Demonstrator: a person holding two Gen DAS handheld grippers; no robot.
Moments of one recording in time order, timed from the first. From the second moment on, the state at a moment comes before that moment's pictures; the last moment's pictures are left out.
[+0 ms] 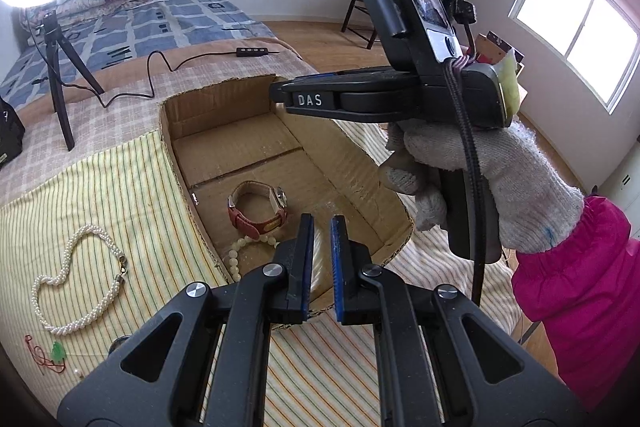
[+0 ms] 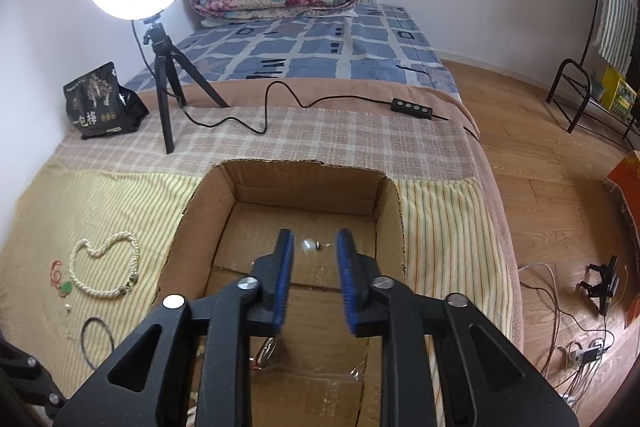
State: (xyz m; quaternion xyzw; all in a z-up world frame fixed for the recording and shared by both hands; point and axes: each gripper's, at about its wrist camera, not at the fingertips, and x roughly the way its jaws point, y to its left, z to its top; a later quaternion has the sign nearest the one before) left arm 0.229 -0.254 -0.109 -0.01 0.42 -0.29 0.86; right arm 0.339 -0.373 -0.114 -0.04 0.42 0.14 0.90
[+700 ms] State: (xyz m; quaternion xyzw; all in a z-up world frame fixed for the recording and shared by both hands) left arm 0.209 -0.224 -0.083 -0.02 0.40 -0.28 0.87; right arm 0.310 -0.361 -0.086 -0.05 0.40 0.12 0.91
